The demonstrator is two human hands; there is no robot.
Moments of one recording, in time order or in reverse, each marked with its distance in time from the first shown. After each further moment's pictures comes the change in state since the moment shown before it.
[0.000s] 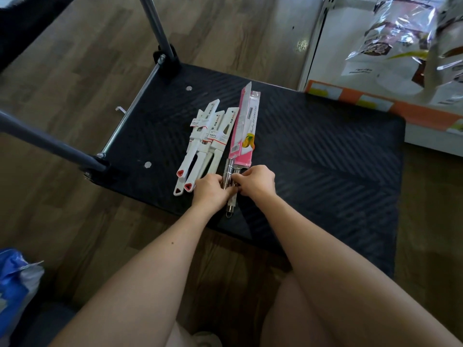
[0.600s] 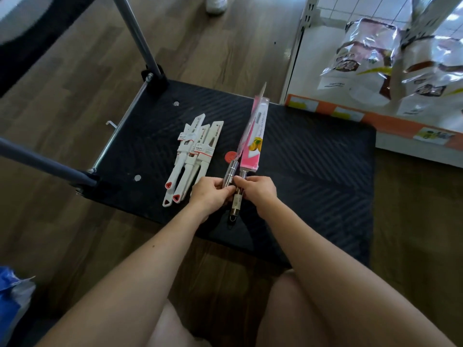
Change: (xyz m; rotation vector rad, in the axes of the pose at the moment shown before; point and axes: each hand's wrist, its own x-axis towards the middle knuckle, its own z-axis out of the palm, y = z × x) left_hand -0.015 0.038 -0.009 -0.406 -0.155 -0.031; right_hand -0.026 -0.001 -0.049 0.248 -0.044 0.099
